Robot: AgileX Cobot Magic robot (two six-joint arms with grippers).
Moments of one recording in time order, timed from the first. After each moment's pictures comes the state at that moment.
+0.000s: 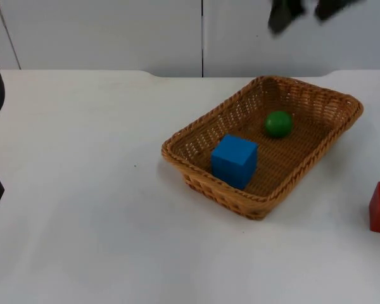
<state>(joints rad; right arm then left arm) 0.37 2.05 -1.93 0.06 0.92 -0.17 -0.06 1.20 -0.69 -0.19 0.84 0.20</state>
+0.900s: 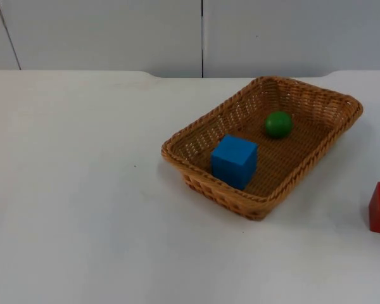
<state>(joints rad) 0.37 0.91 -0.95 0.16 0.73 -0.17 -0.06 0.62 -0.69 -0.23 0.80 0.23</state>
